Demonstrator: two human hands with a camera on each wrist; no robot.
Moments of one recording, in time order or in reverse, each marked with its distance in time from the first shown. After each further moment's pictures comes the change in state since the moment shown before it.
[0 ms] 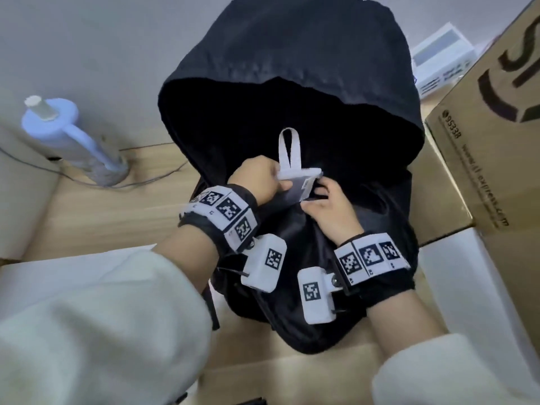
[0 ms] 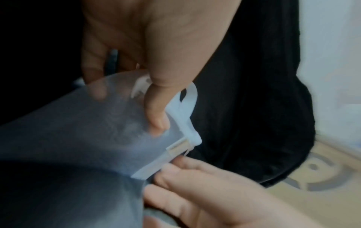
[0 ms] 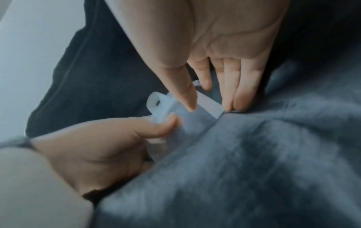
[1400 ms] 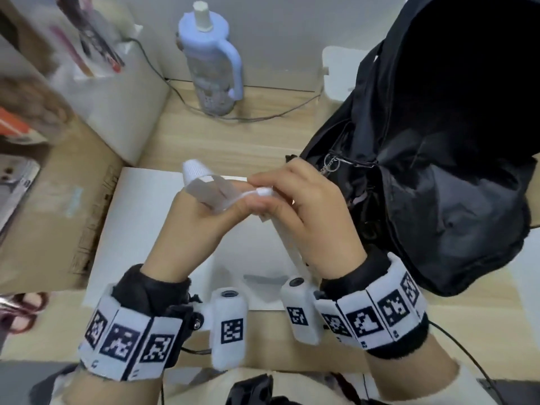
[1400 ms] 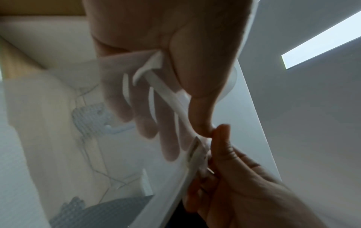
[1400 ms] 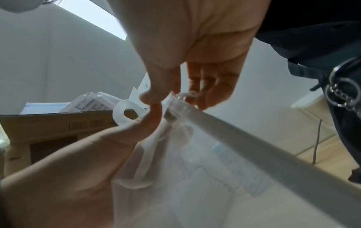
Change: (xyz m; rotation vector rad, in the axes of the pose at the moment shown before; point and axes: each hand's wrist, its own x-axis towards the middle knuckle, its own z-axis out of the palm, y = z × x) left_hand -0.246 -0.198 -0.084 -0.716 0.303 0.146; right_hand -0.169 -0.098 0.199 -0.250 -0.219 -0.701
